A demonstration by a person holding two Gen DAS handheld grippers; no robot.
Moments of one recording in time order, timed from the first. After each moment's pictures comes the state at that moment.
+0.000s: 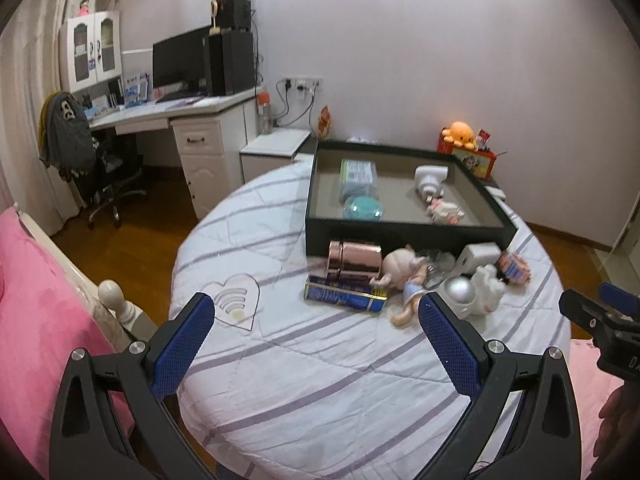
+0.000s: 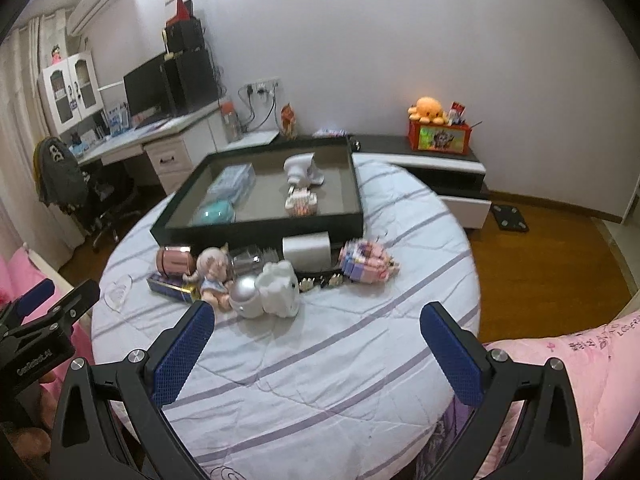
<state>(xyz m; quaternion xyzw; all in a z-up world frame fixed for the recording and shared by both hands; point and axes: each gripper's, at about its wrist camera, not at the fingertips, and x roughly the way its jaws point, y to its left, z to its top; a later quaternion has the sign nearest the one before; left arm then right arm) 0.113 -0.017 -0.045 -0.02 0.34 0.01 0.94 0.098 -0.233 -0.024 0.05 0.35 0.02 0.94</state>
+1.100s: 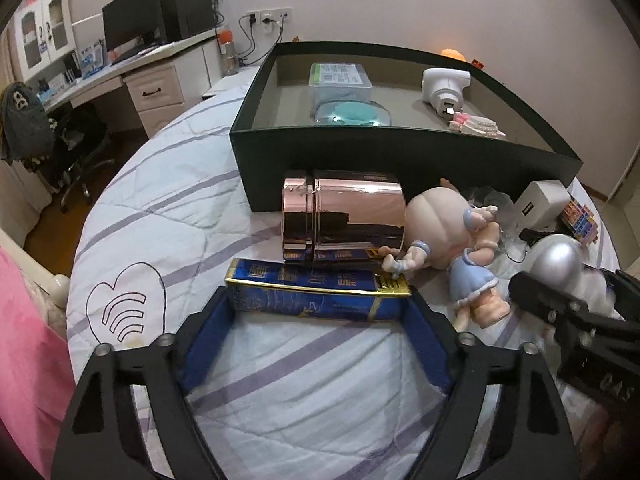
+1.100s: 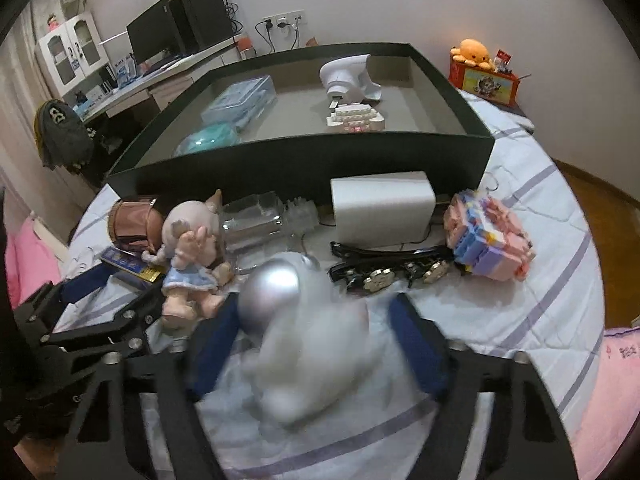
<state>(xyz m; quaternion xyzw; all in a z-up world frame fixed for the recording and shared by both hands) 0.214 -0.040 -0.134 0.02 0.44 -0.04 0.90 0.193 -0.192 -0.108 0.05 0.44 0.06 0.89</state>
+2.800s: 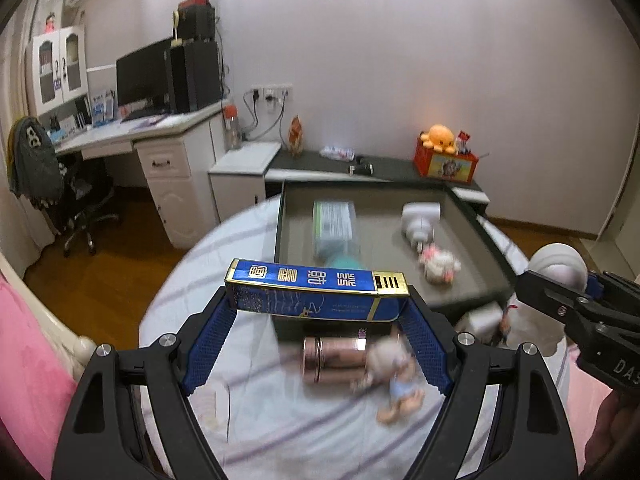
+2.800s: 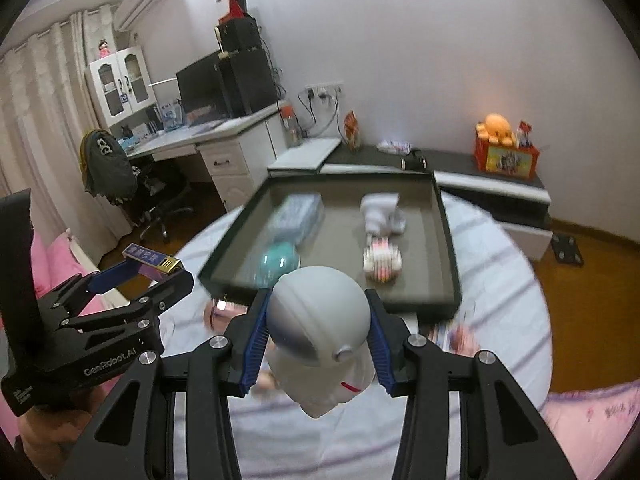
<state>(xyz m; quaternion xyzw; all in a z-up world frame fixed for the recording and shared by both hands) 0.213 -0.033 -0.008 0.00 0.32 -0.05 0.95 0.179 -0.195 0.006 0.04 0.33 0.13 0.94</state>
